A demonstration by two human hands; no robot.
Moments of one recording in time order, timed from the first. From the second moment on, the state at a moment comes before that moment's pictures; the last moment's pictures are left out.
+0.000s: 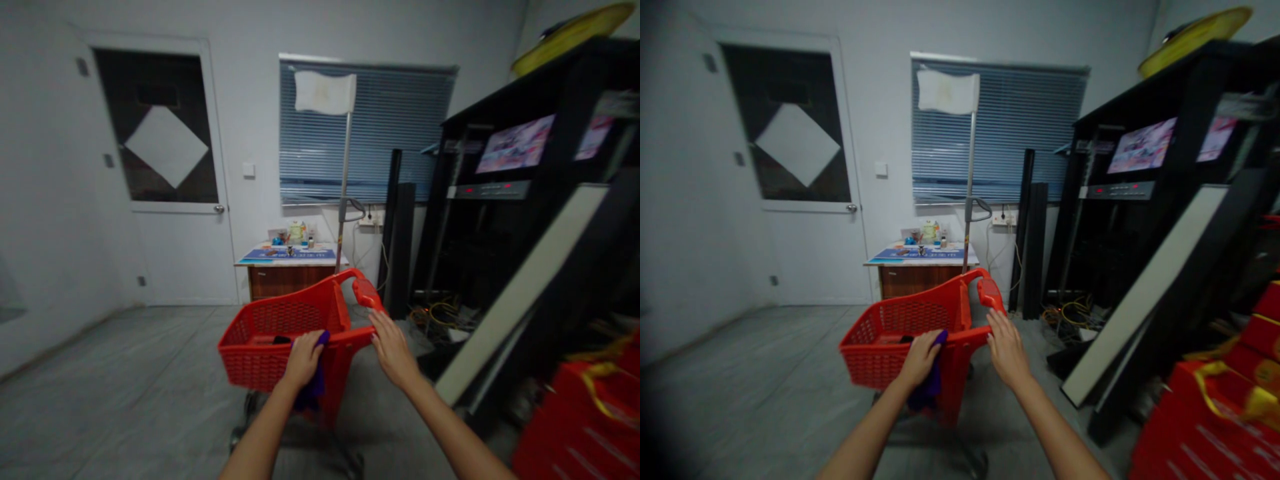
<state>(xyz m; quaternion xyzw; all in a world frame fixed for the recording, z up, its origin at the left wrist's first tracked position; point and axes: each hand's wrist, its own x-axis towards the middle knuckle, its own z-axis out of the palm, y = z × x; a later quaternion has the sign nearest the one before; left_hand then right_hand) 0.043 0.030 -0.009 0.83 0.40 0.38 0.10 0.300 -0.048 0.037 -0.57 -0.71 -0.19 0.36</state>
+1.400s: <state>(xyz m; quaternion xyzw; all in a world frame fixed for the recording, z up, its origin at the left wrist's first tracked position) 0.036 0.040 0.016 0.82 0.35 0.44 0.10 0.224 -0.044 0.035 -0.54 -0.71 -0.17 0.42</state>
